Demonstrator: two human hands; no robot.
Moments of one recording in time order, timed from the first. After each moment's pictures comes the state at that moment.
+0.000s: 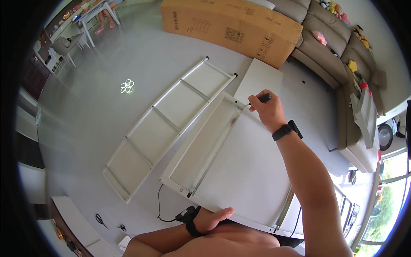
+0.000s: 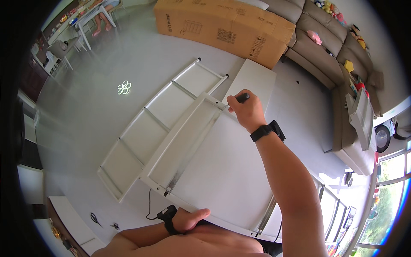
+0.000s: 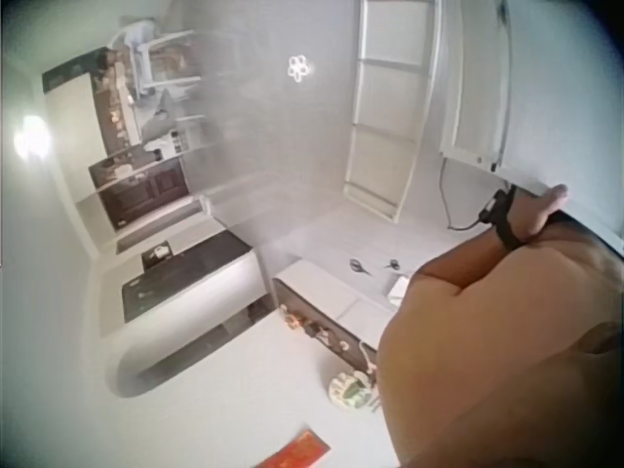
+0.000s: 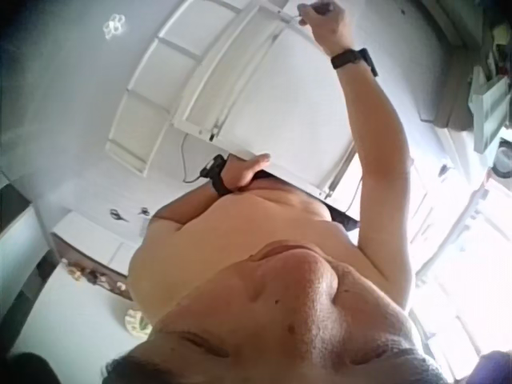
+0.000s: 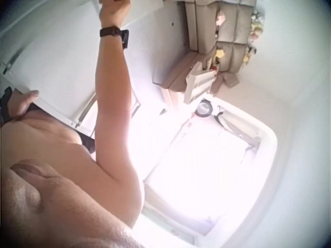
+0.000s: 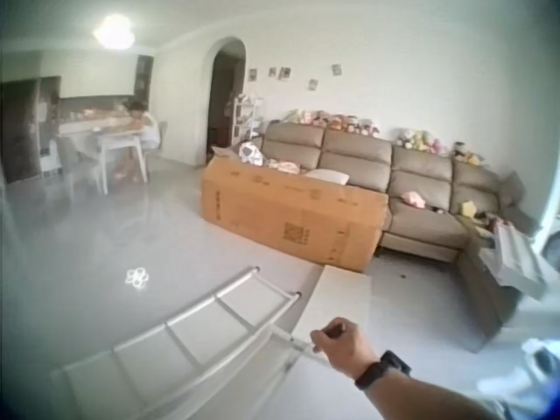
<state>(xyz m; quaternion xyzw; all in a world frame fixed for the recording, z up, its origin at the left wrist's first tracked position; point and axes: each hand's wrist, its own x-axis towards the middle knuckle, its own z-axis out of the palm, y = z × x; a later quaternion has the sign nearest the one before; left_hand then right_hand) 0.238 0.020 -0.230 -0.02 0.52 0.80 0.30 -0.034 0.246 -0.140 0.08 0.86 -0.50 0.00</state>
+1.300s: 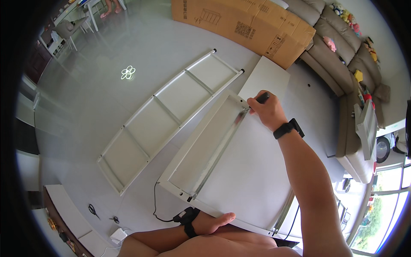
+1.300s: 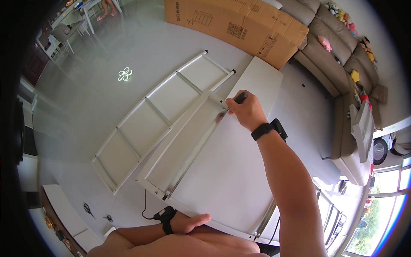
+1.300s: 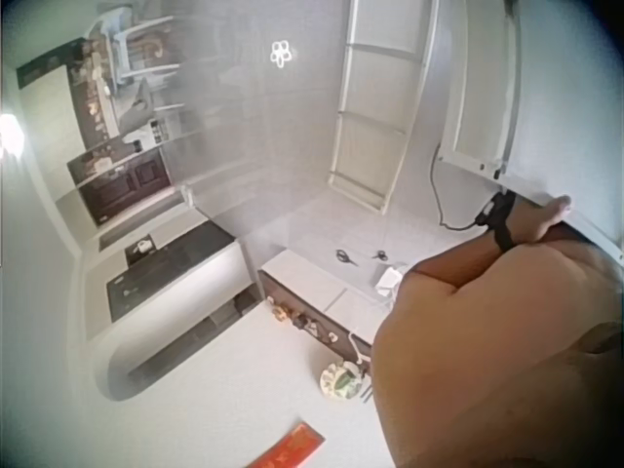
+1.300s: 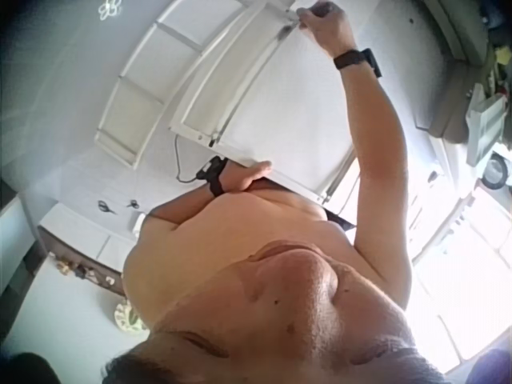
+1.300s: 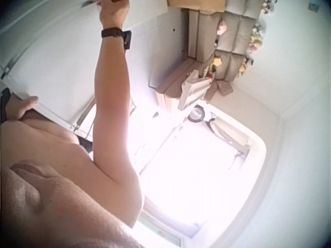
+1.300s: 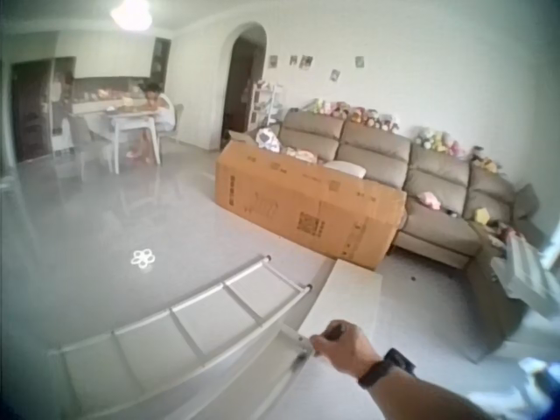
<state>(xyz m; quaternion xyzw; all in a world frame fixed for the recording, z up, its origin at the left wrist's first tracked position) 0.231 0.011 -0.215 -0.01 0.57 0.75 0.35 -0.055 0.234 -0.166 0.03 0.89 -0.46 0.07</state>
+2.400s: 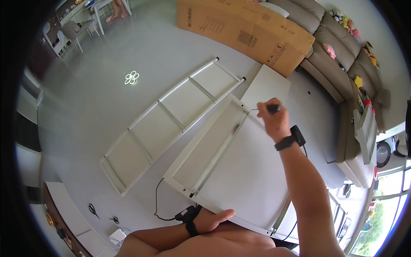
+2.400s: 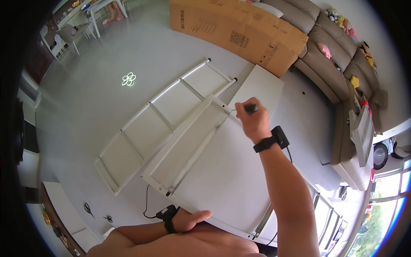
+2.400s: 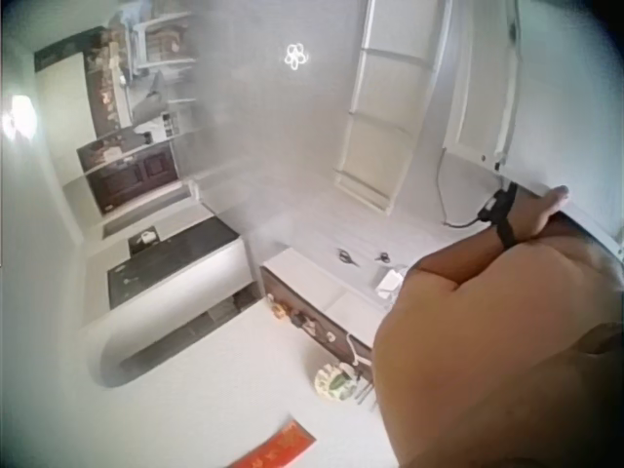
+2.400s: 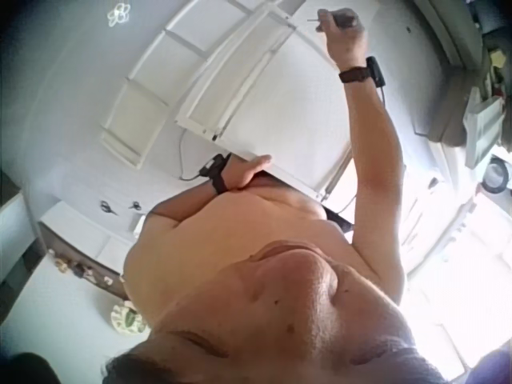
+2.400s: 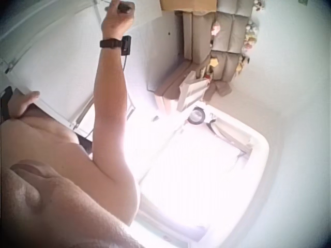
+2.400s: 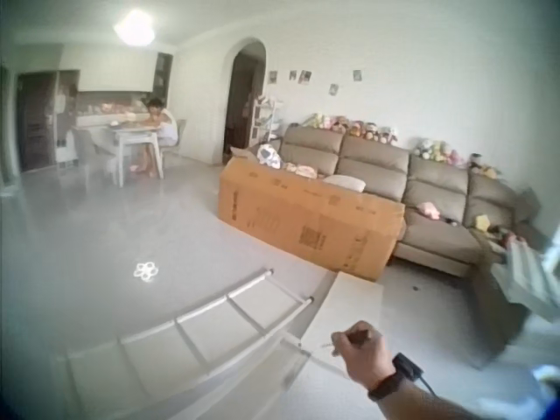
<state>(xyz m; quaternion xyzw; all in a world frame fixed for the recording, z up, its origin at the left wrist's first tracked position) 0.240 0.022 -0.220 -0.01 0.59 0.75 0.30 -0.024 0.251 -0.149 0.01 0.82 -0.56 -0.10</state>
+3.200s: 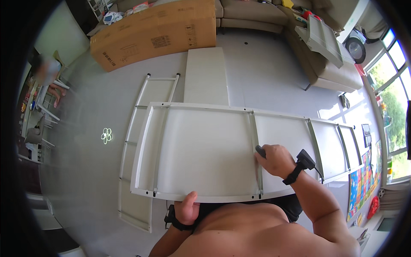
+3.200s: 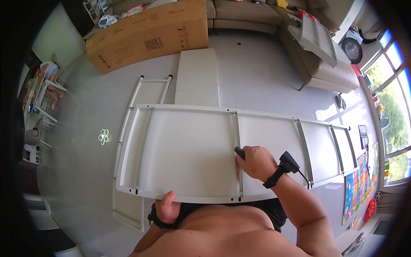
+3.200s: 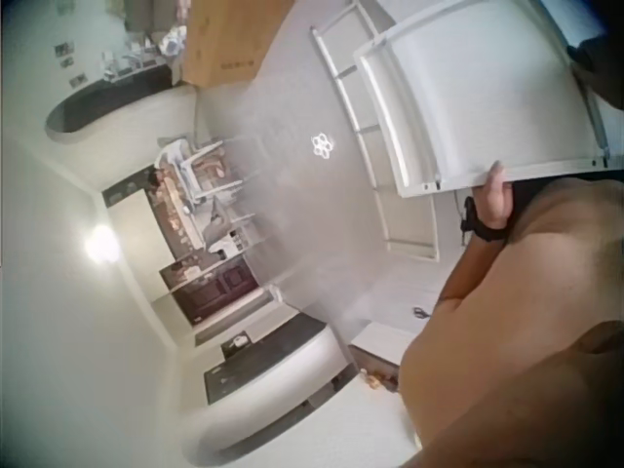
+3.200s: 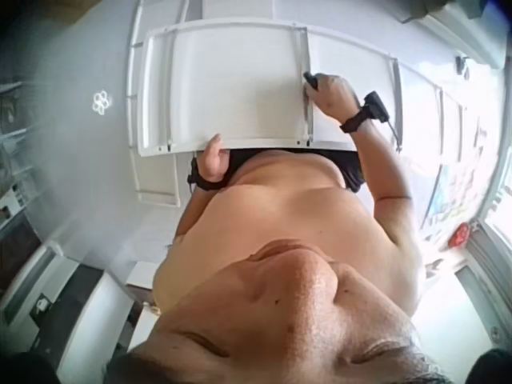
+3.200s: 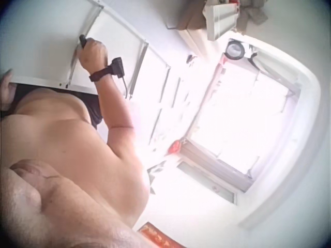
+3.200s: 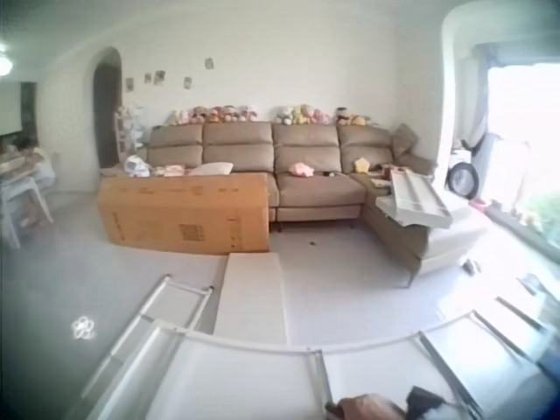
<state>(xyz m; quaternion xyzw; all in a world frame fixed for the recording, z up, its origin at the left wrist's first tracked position) 0.246 0.041 -0.231 -0.07 0.40 0.88 0.24 0.270 0.378 -0.156 0.16 0.96 -0.22 0.10</state>
